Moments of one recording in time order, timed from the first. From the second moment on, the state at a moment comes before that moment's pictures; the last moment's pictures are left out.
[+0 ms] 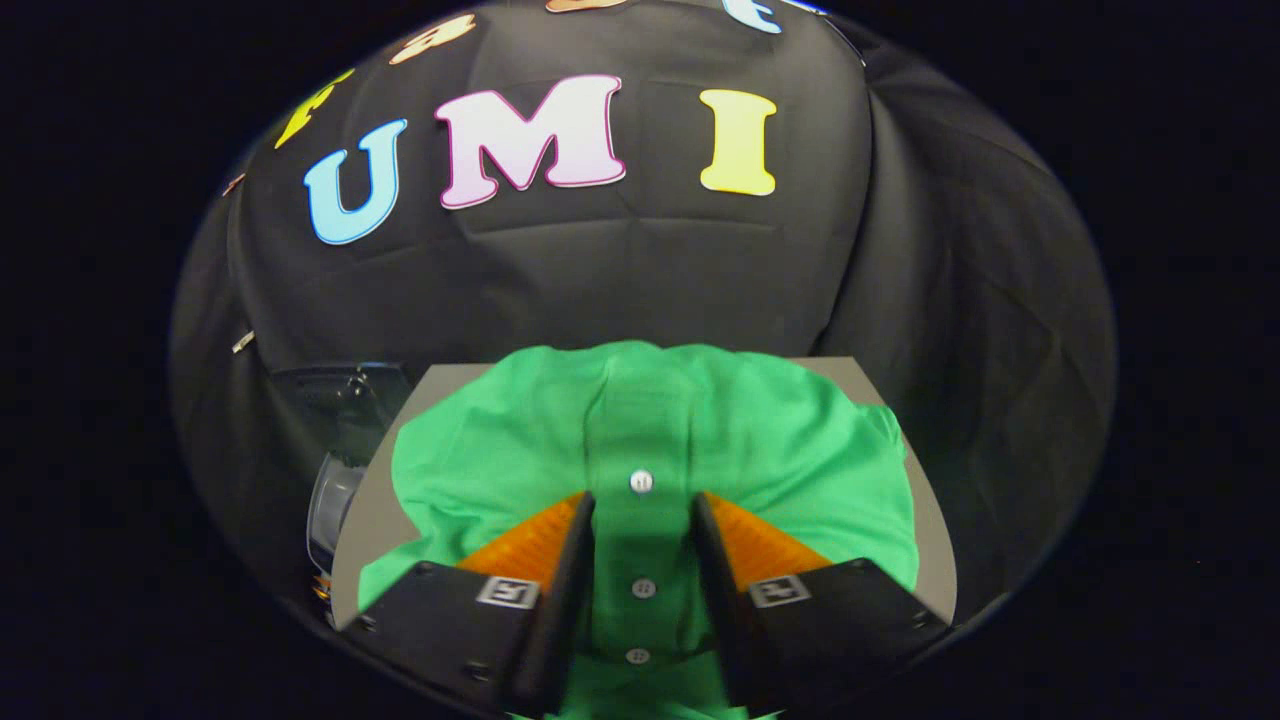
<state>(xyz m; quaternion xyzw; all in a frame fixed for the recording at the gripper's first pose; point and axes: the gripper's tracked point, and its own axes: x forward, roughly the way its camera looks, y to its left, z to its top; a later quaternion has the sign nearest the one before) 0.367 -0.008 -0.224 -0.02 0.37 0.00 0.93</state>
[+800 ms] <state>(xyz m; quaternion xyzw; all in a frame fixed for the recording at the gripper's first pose) 0.358 0.046 -0.076 0.07 0.31 0.03 0.95</state>
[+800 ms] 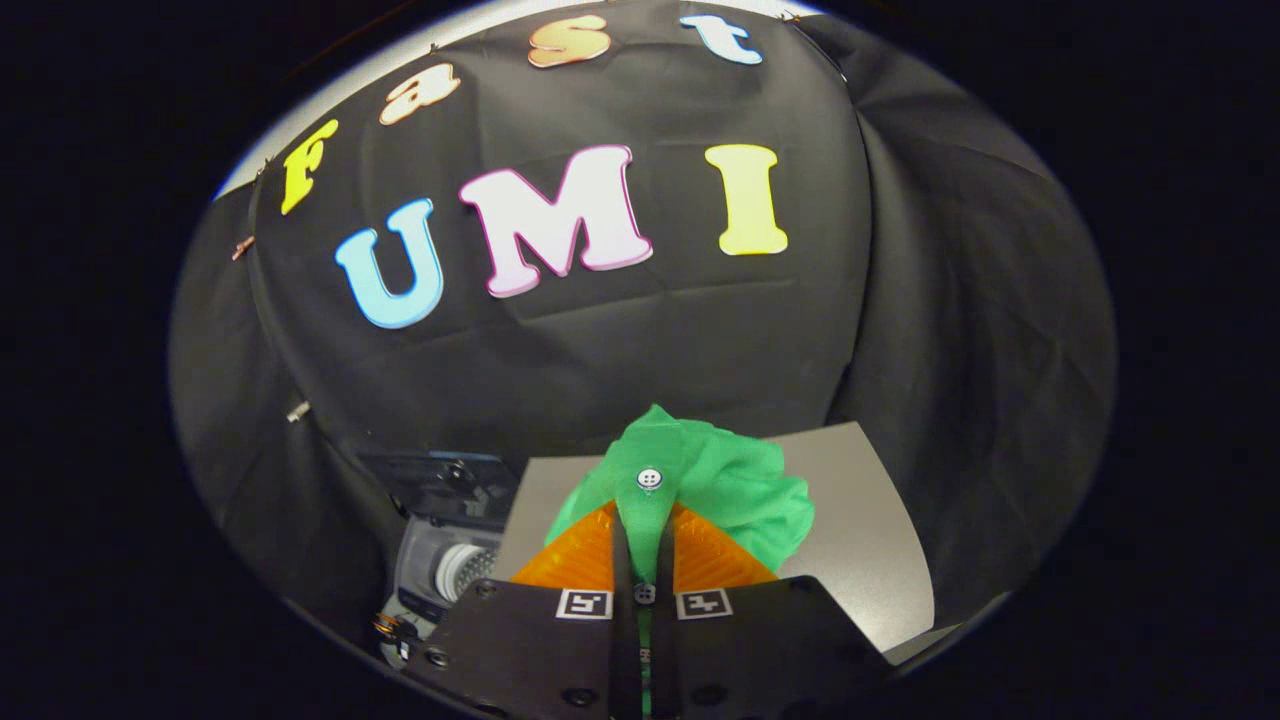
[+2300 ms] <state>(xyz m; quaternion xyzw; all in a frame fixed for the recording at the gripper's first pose) 0.332 0.416 -0.247 0.00 0.35 0.19 0.92</state>
